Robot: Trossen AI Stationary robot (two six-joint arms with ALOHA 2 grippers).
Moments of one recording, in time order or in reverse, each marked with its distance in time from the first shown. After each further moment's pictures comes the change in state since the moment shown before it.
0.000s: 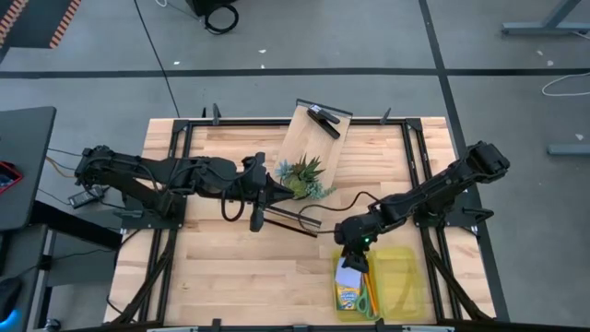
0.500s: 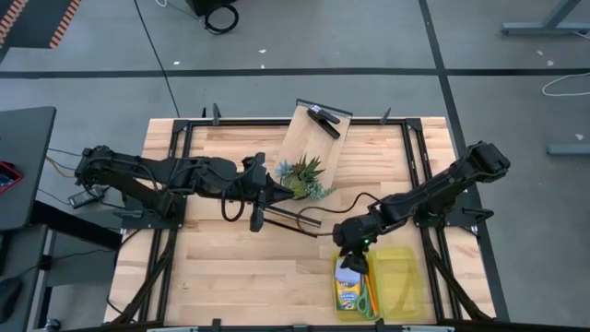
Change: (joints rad) left arm 0.000 0.000 0.000 -0.005 0.000 0.000; right arm 0.013 -0.005 0.061 -0.076 0.039 -0.041
